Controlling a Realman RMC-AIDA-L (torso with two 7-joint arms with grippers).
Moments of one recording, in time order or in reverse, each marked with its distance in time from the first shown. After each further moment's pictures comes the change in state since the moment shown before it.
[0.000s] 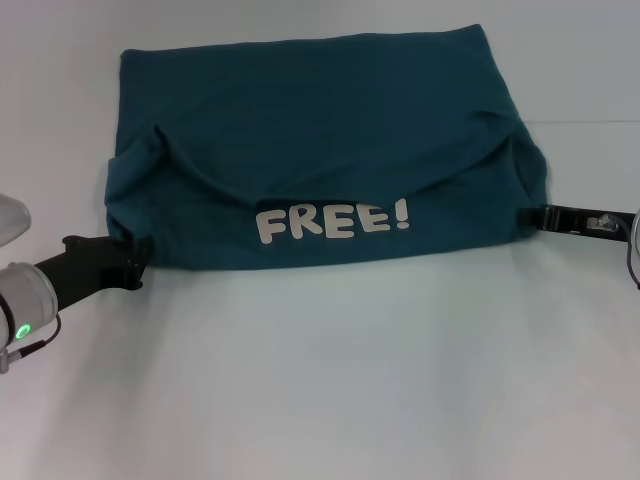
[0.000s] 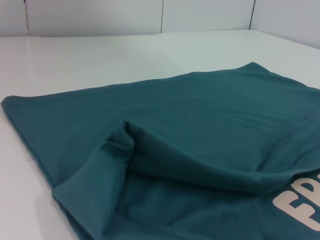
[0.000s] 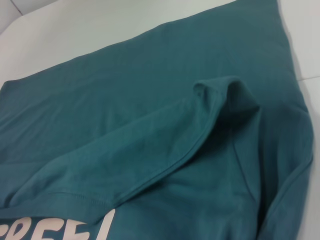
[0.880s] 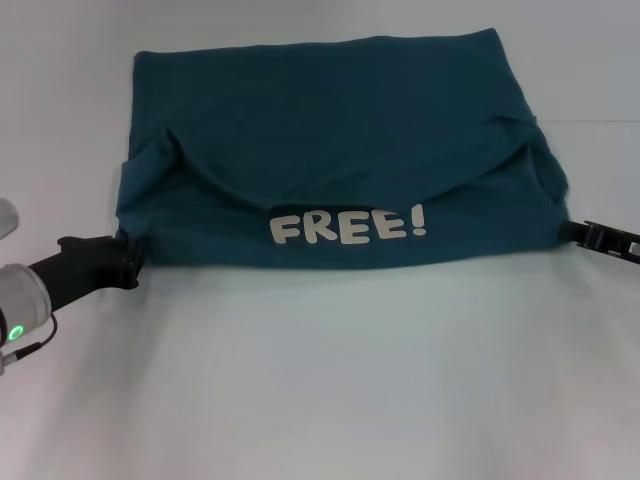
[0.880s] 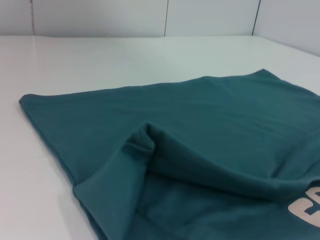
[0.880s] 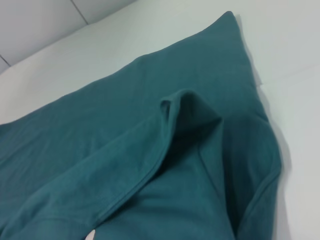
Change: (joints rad) left arm 0.020 -0.002 0.000 0.030 0.000 0.032 -0.046; right arm -0.138 0.002 0.006 -0.001 0.244 -0.014 -0.166
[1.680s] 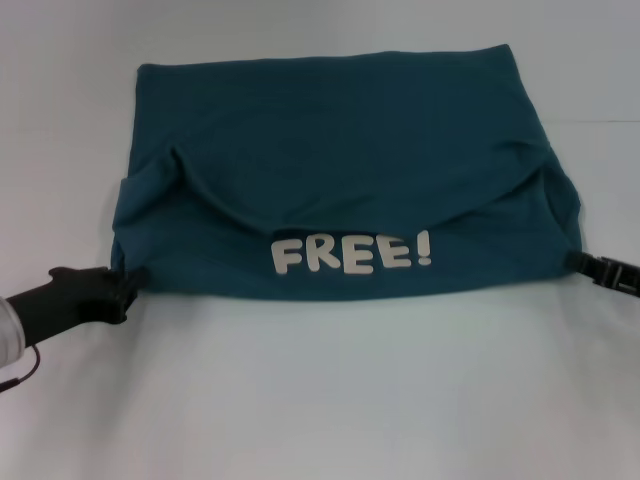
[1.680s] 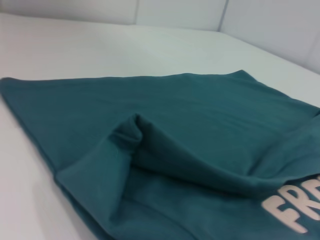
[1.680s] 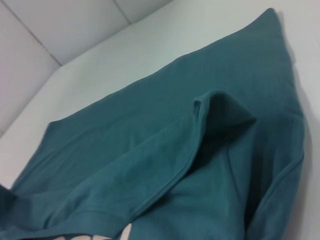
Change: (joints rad) left arm 0.090 -0.001 -0.007 0.117 0.092 0.196 -0.120; right arm -0.101 -0.007 0.068 0.000 0.048 -0.224 -0.134
